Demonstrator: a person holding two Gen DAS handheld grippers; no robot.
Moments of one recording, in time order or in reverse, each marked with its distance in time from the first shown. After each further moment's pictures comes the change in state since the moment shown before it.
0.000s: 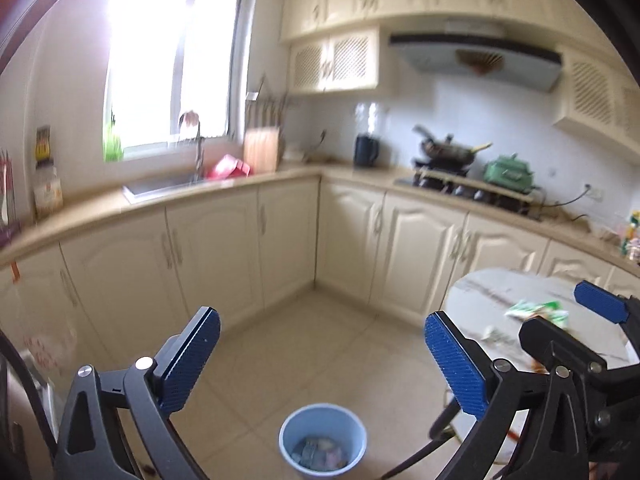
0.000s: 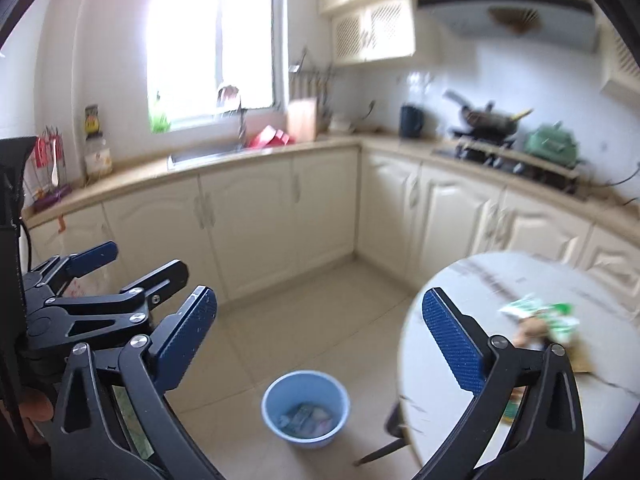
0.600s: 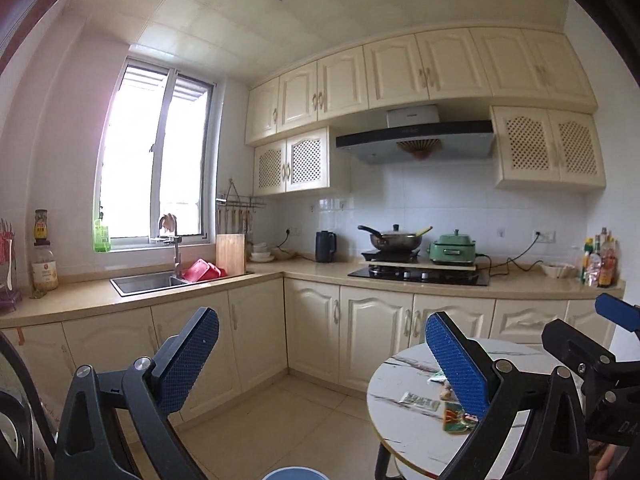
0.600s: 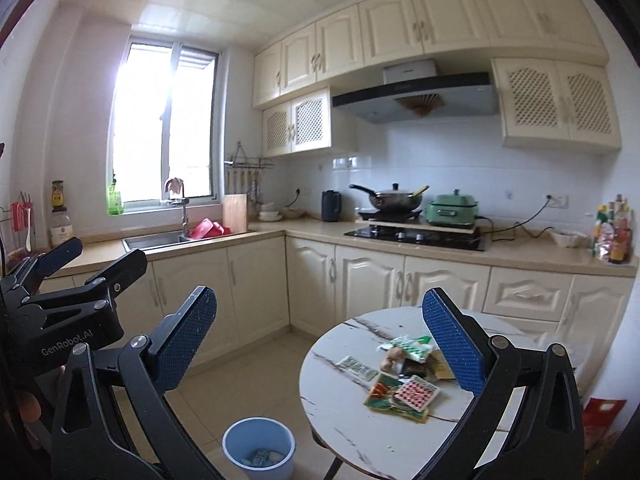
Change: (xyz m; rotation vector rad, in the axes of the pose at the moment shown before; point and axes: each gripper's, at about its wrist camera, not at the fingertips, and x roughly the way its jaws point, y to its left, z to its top) left arm -0.216 -0.041 -0.166 0.067 -0.336 -0.102; right arm -0.226 -0.033 0.012 0.070 -0.287 -0.245
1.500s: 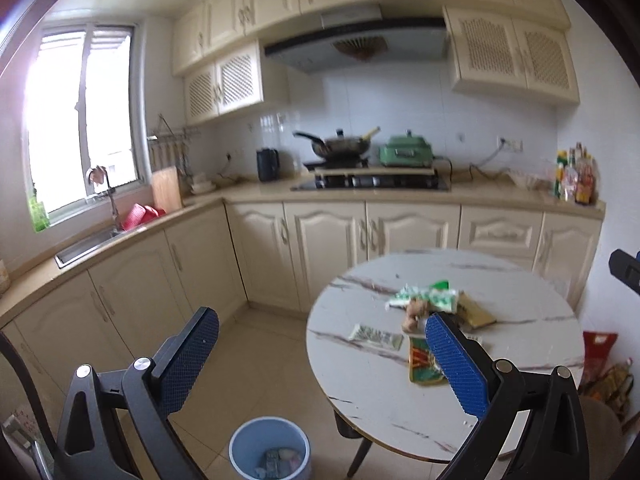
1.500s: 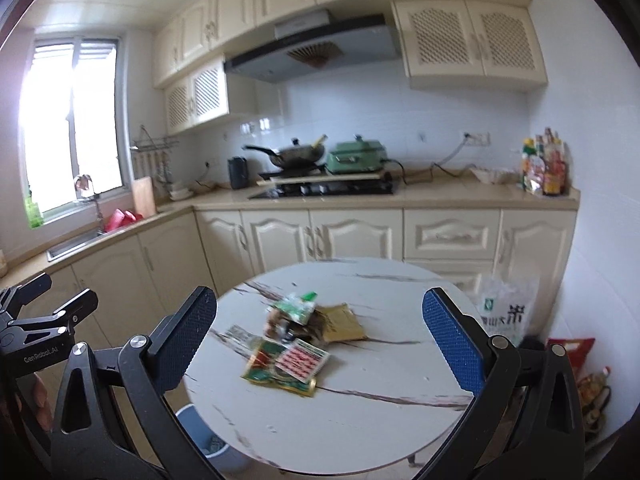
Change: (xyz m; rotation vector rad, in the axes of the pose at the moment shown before) left arm 0.198 -0.084 -0.002 0.139 0.329 -0.156; right arm 0.036 -0.171 -0.055 0.176 0.174 -0.267
